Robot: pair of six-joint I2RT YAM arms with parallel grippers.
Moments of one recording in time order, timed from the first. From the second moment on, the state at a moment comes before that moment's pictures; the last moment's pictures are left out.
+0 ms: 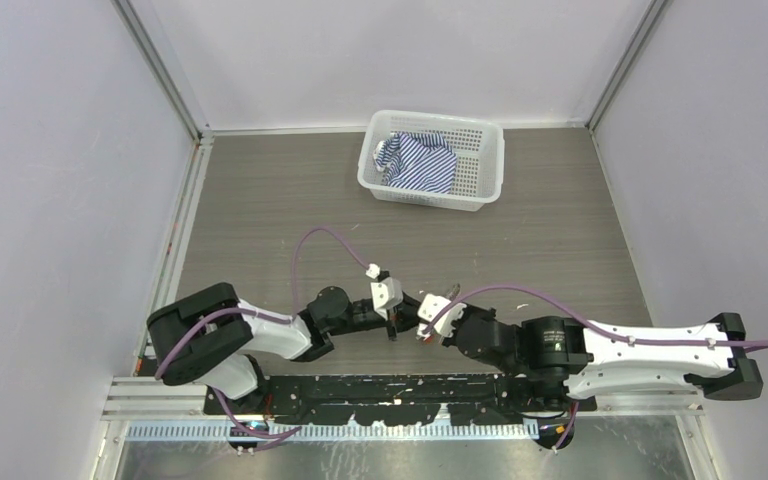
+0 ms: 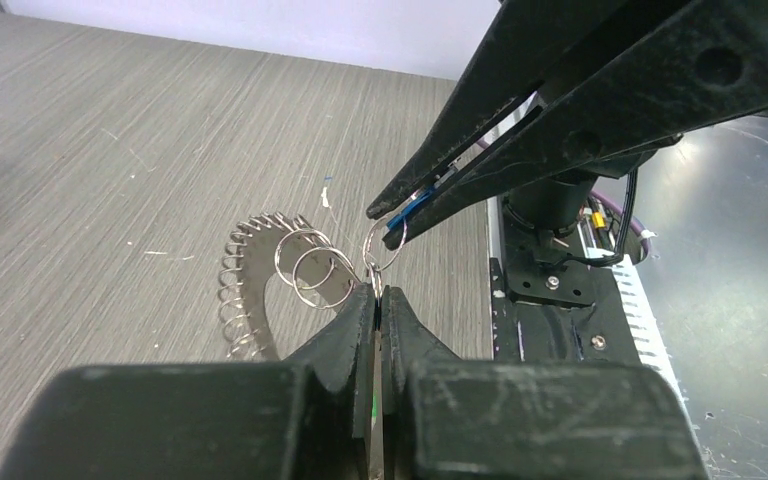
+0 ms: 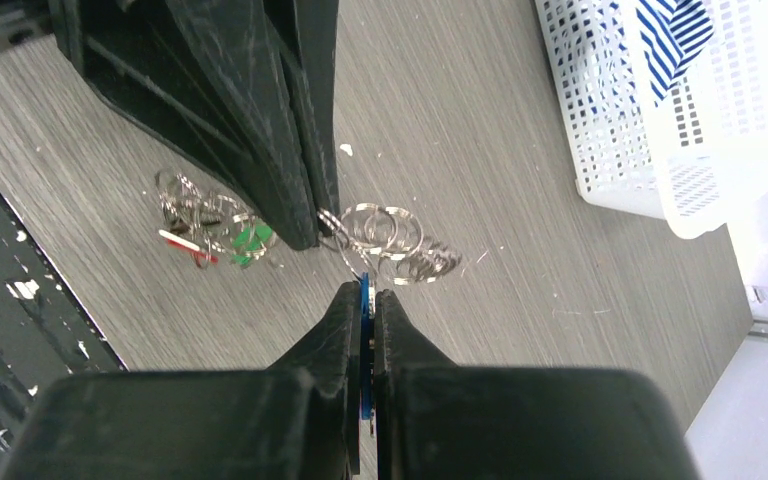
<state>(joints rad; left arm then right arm) -1.07 1.49 0.36 1.24 0.36 -0.11 1.47 0.80 0.70 -0.63 0.68 -0.12</state>
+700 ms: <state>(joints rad) -1.07 1.37 0.26 1.29 0.30 -0.10 1.43 0.88 0.66 -0.53 0.63 -0.11</state>
